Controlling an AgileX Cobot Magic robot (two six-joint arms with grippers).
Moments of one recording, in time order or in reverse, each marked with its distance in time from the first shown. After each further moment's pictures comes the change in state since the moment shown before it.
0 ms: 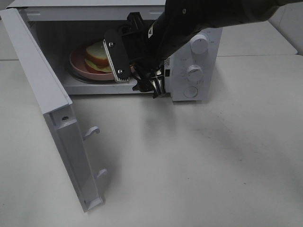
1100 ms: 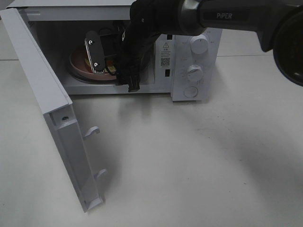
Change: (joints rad) left arm 0.000 0.000 0.000 0.000 0.000 0.000; right arm 0.000 0.345 -0.484 -0.046 0.172 0.141
